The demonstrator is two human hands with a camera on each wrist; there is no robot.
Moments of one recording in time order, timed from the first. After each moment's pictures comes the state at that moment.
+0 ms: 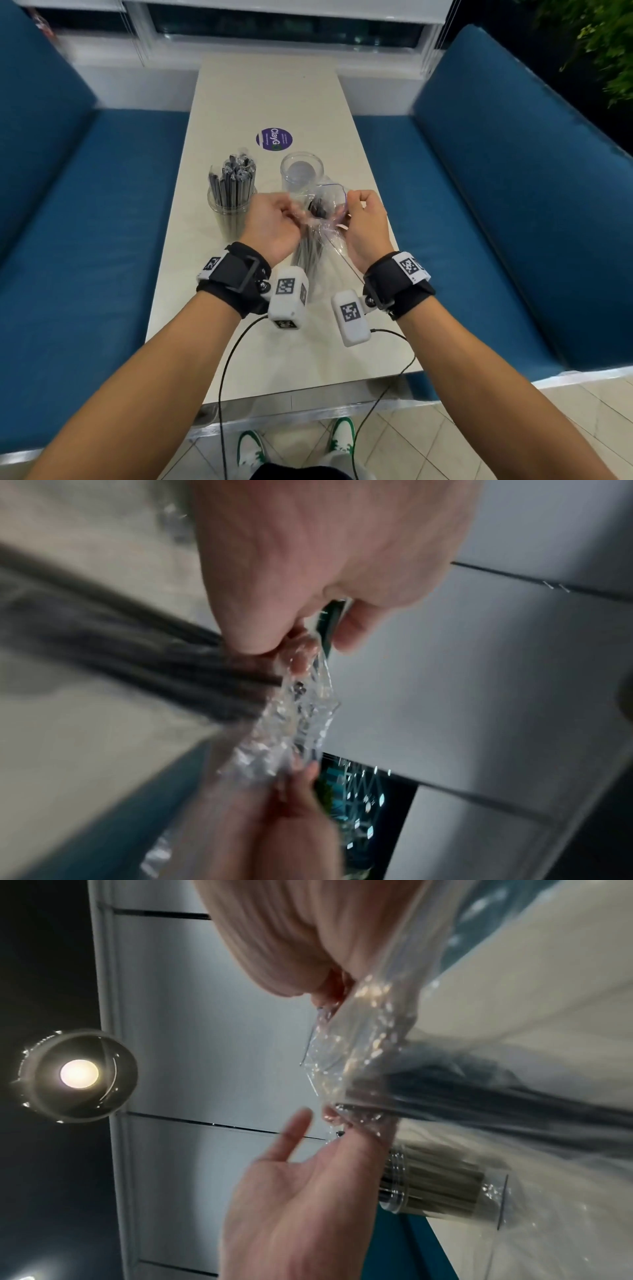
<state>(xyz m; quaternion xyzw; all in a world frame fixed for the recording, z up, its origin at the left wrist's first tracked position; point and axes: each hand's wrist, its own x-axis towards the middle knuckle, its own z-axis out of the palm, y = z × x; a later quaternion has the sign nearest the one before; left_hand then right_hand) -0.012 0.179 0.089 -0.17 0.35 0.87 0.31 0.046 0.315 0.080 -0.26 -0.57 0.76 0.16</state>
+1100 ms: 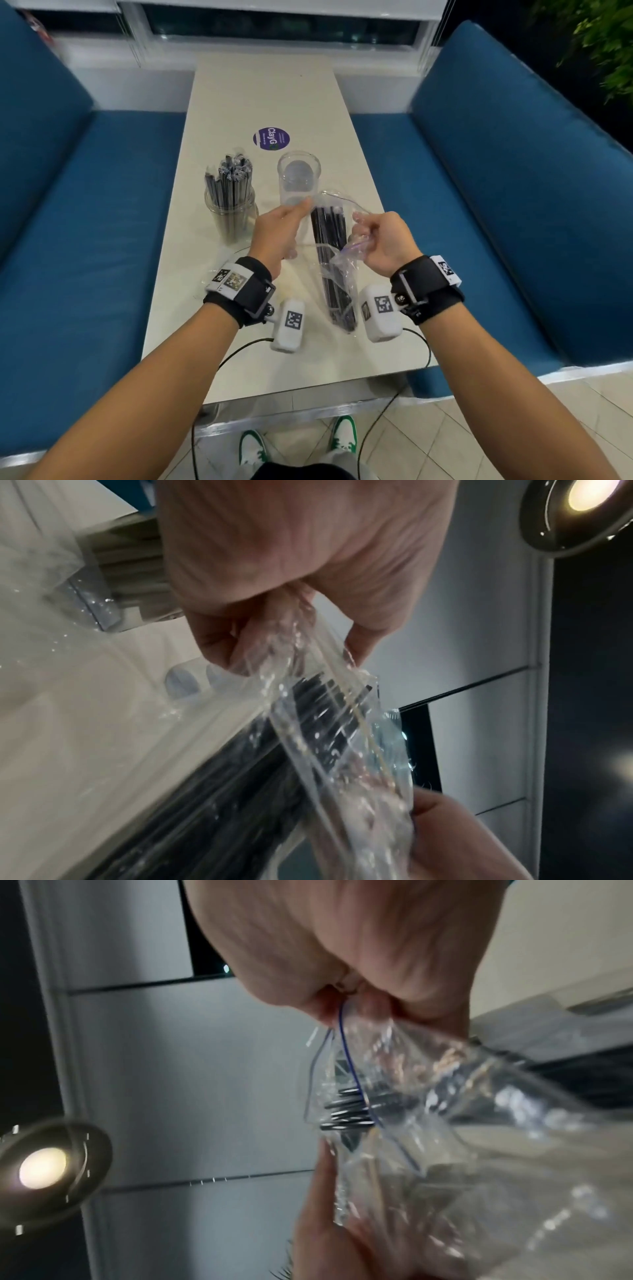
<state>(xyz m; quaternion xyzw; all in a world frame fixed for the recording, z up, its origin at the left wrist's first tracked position) 0.009 0.184 0.078 -0.08 0.71 0.66 0.22 0.068 0.357 0.076 -0.36 -0.41 0.84 0.00</state>
